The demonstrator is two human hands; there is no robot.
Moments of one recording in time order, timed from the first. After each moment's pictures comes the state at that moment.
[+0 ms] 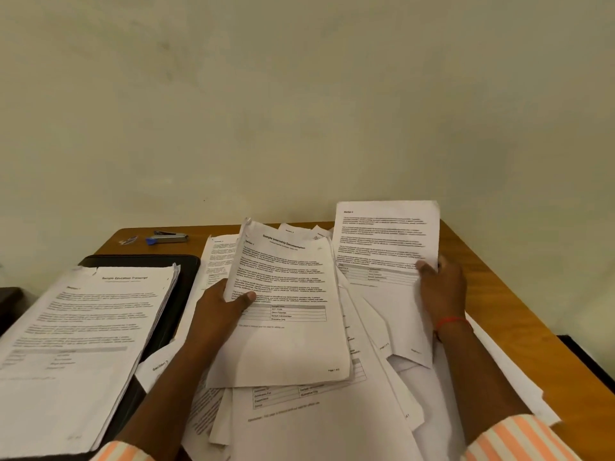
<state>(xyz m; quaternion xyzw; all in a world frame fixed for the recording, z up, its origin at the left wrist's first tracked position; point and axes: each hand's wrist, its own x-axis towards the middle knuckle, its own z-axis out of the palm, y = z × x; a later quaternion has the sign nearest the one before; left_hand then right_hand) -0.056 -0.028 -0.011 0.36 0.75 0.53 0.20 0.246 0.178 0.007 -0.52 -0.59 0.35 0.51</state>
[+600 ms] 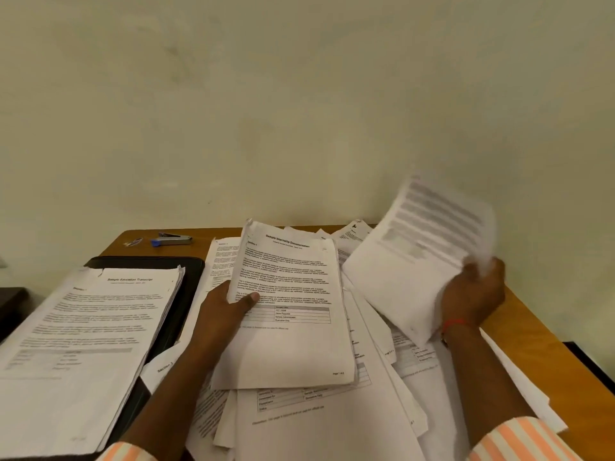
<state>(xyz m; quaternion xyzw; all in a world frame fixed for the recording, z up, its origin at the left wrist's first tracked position) -0.055 -0.028 -0.008 0.35 0.72 0.56 0.23 0.257 0.190 0.007 -0.55 -0.44 0.22 0.67</state>
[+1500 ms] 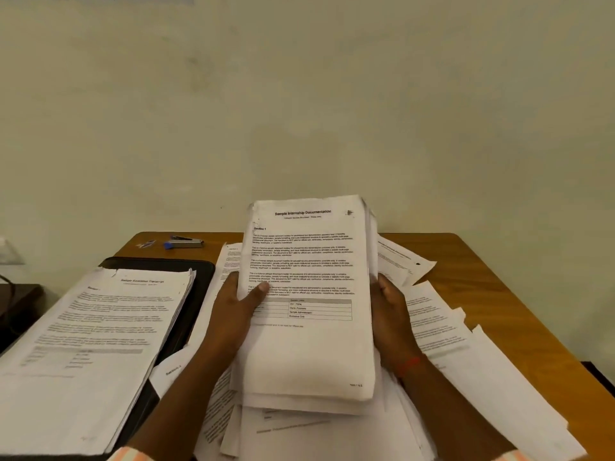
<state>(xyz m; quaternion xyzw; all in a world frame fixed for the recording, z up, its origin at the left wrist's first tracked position) -0.042 -0.029 0.012 0.33 0.65 0.64 0.24 0.165 0.096 0.010 -0.34 -0.58 0.56 0.48</state>
